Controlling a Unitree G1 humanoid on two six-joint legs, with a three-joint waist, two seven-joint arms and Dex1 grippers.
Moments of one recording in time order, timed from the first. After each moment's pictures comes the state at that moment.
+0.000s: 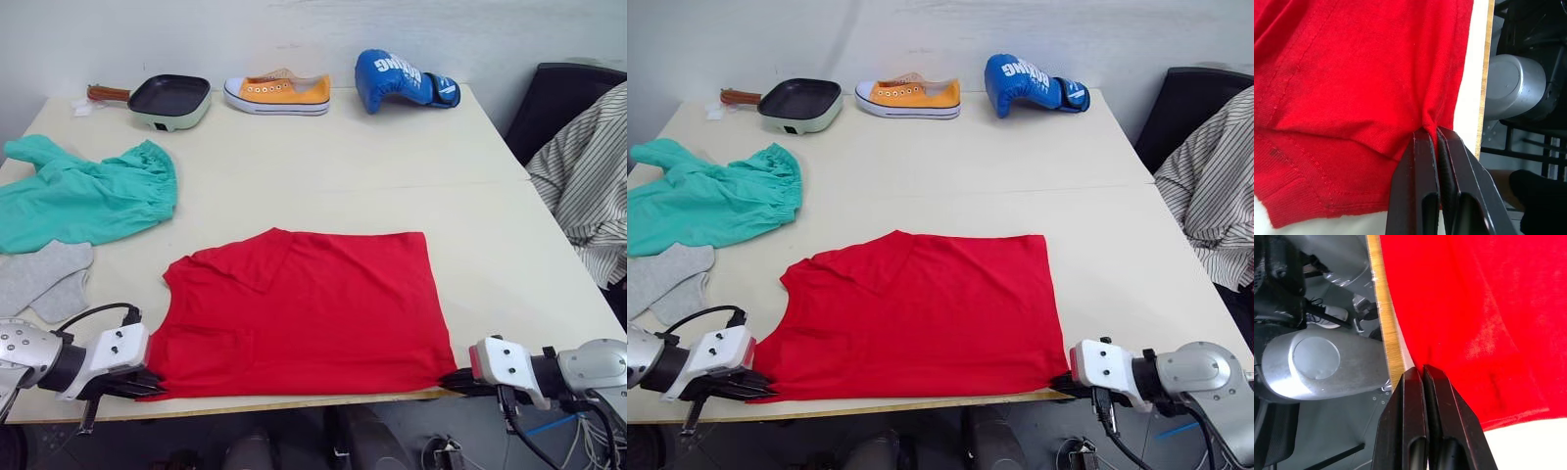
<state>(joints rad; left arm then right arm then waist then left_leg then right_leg) 0.30 1.18 0.24 -0.22 -0.28 0.29 -1.34 0.27 -1.04 -0.10 -0.38 0.28 0.16 1.22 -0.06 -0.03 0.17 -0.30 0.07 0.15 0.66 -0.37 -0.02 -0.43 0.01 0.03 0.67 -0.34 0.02</state>
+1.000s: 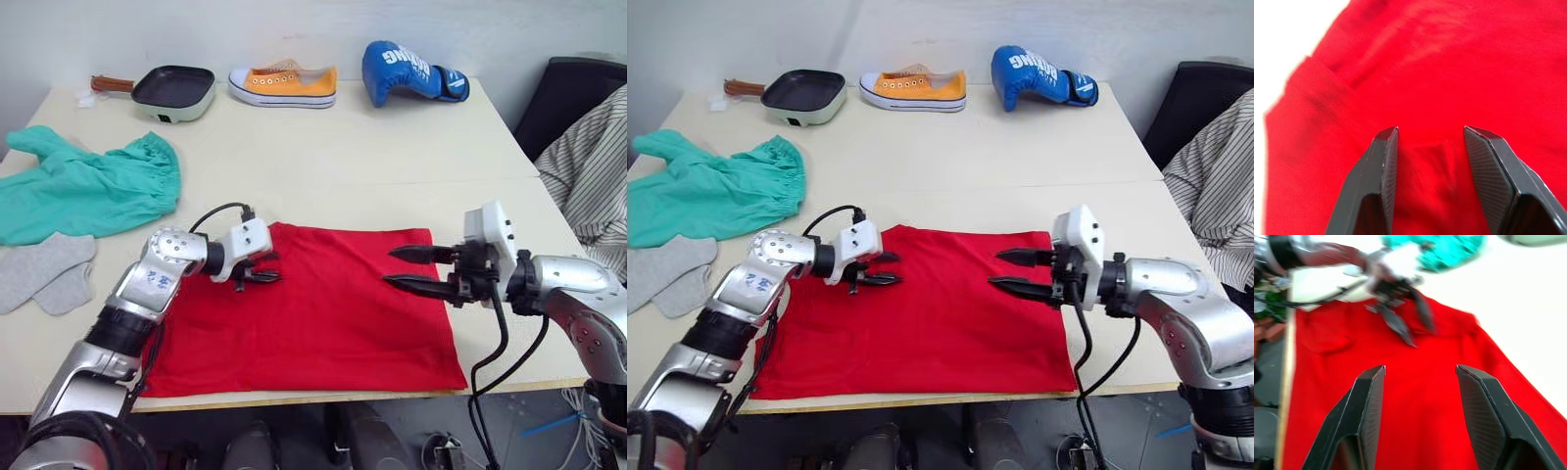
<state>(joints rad) -0.66 0.66 -0.29 0.19 -0.05 0.27 -1.00 -0.31 -0.81 -0.09 -0.45 0.75 0.66 1.00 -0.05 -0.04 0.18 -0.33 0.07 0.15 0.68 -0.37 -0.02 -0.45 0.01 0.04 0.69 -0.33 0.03</state>
